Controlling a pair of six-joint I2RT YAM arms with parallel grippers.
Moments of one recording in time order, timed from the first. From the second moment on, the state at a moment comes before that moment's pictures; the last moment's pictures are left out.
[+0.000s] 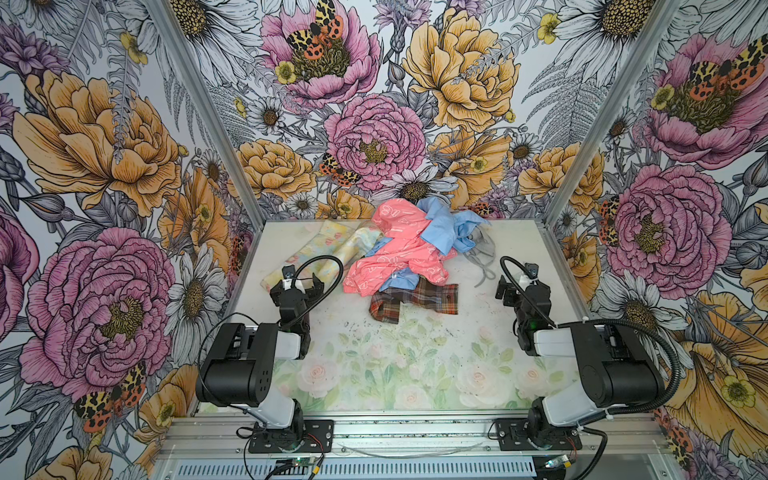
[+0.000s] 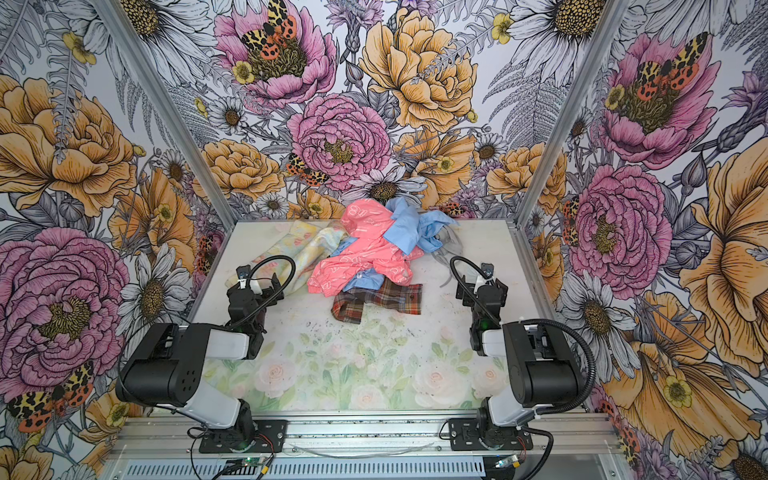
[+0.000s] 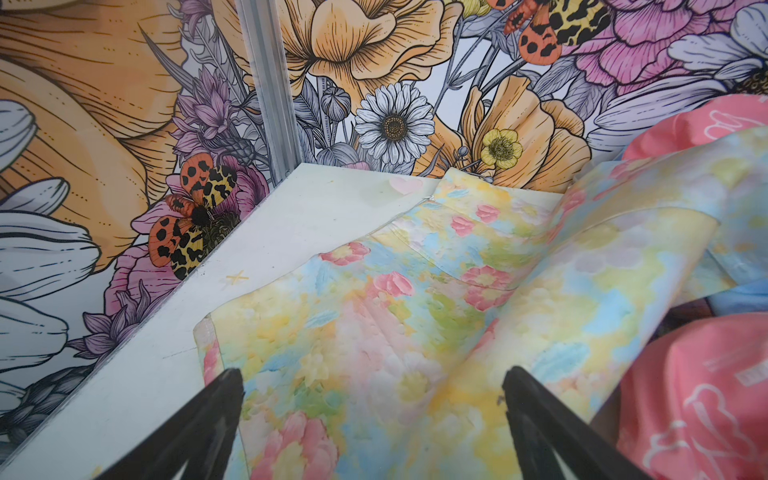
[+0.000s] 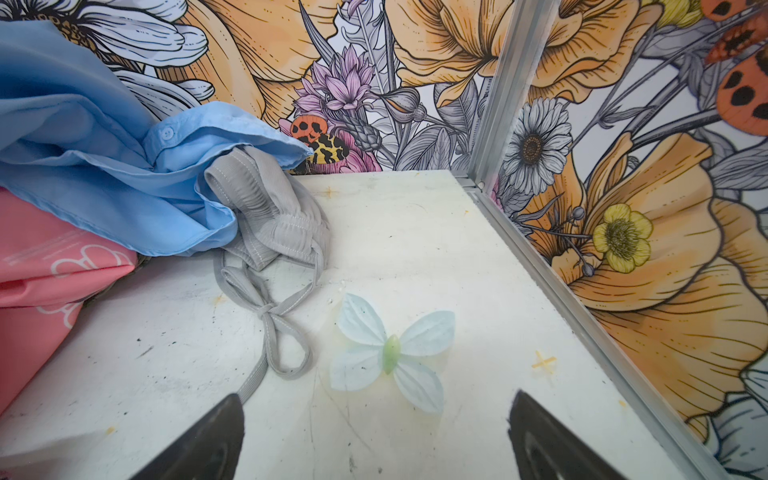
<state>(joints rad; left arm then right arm) -0.04 1.56 0.36 1.00 -0.28 -0.06 0.00 1.54 0.38 0.87 0.19 0.01</state>
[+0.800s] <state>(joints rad) -0.20 1.41 0.50 0.71 -0.45 0.01 0.07 1.54 0.24 1.14 0.29 -0.03</state>
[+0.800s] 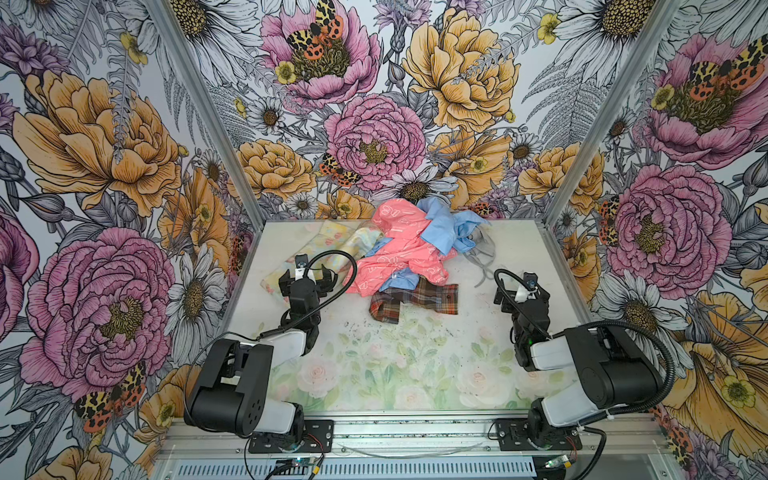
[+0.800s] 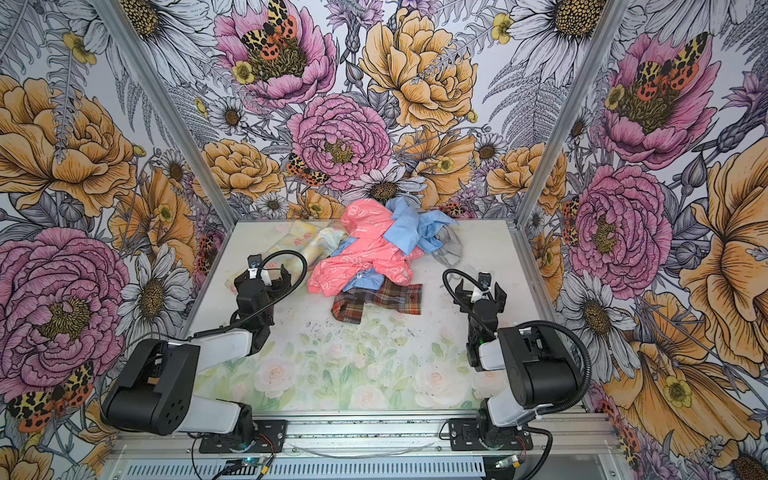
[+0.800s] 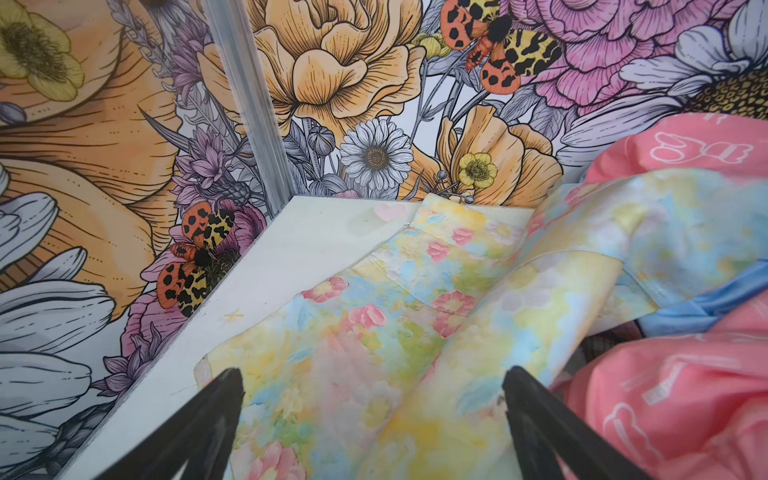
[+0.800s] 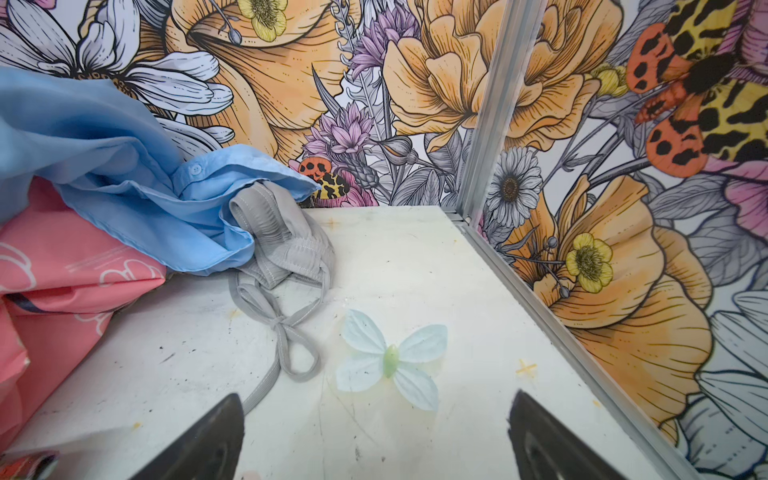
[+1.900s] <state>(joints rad) -0.45 1.38 0.97 -0.12 -0.09 -0.32 0.15 1.33 0.83 0.09 0.27 0.26</state>
